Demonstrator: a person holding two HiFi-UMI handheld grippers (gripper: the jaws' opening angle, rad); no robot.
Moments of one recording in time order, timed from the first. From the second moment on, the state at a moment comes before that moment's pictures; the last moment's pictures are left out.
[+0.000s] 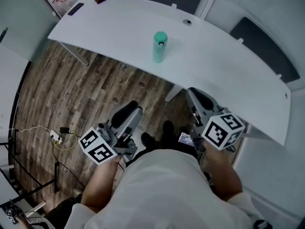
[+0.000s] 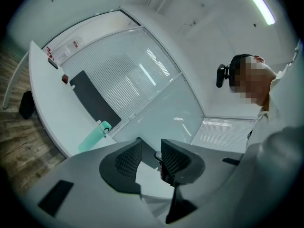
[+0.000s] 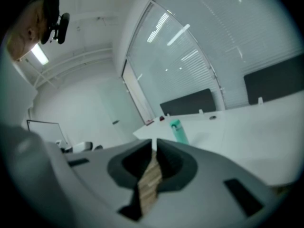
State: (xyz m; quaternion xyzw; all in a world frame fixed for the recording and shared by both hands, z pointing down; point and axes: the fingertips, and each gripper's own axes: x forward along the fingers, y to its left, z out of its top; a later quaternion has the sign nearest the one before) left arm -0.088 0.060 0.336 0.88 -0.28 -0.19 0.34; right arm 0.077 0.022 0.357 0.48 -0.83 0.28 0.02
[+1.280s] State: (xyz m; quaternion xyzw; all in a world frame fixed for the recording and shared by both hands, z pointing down) left arm -0.037 0.049 0.323 0.88 -0.29 -0.18 0.33; right arm 0.109 0.005 0.341 0.44 -0.86 0.26 0.03
